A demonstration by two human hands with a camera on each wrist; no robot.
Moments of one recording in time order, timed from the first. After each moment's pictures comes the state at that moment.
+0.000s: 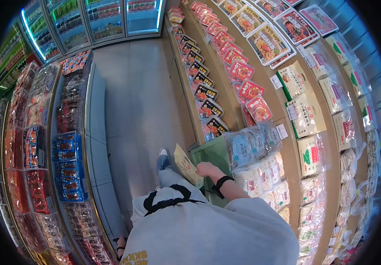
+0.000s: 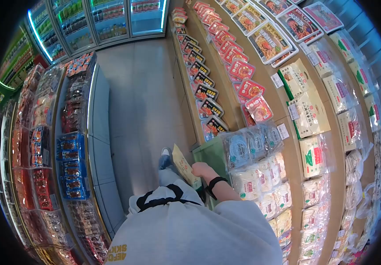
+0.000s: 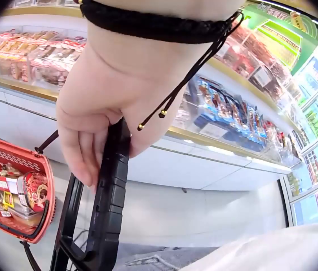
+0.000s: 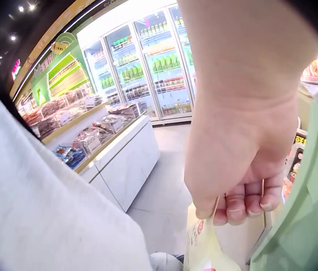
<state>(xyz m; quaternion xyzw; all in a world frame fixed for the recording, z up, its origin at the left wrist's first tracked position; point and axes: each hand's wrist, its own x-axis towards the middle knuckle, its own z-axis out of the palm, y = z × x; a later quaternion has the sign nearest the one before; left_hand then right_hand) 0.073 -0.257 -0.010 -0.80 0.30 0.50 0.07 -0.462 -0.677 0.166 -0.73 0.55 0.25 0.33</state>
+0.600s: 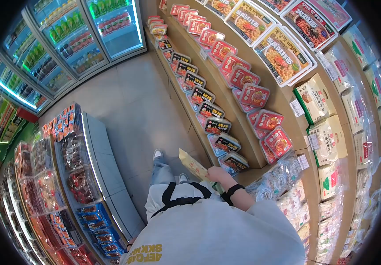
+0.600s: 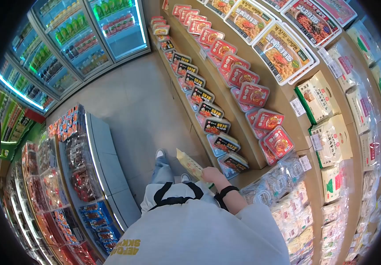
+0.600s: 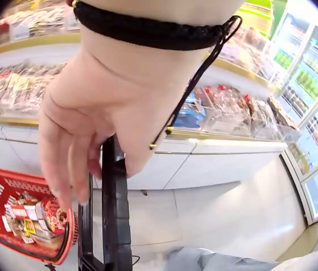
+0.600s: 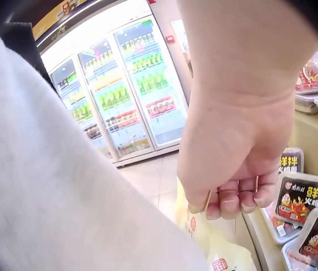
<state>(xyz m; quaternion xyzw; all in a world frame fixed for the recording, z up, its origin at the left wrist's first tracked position) 0.131 -0.674 0.087 -0.88 0.17 0.44 0.02 -0.470 -0.944 0.168 -0.66 0.64 0.17 0.36</state>
